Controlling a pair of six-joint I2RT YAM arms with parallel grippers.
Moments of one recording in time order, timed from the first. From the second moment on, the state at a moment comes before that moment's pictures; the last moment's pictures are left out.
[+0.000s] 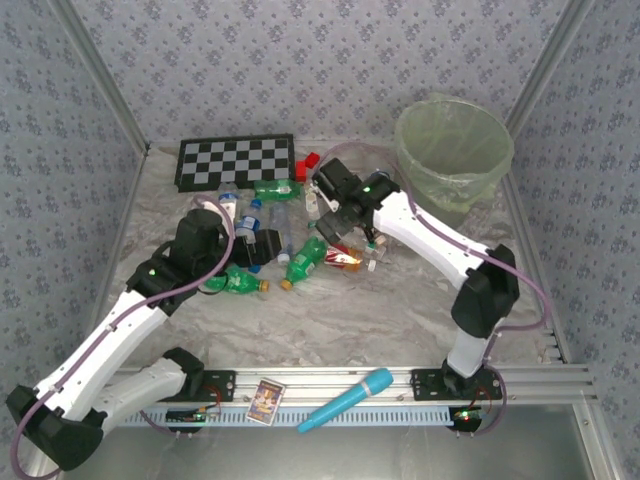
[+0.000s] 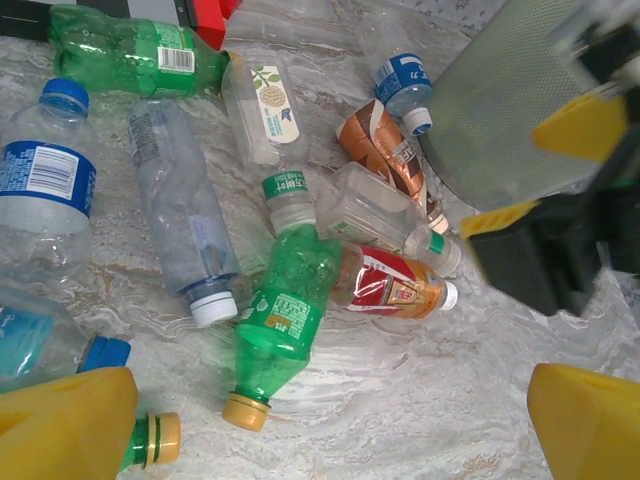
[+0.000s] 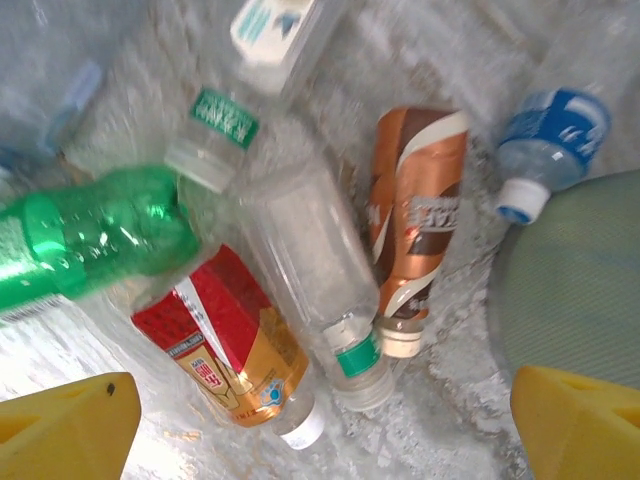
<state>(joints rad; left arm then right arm) -0.59 0.88 0.93 -0.61 0.05 -0.58 0.75 1.78 1.68 -1.05 0.31 -0.04</state>
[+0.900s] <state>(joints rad) -0.59 0.86 0.93 -0.64 0.02 -0.58 0.76 2.02 1.64 -1.08 0.10 -0.10</state>
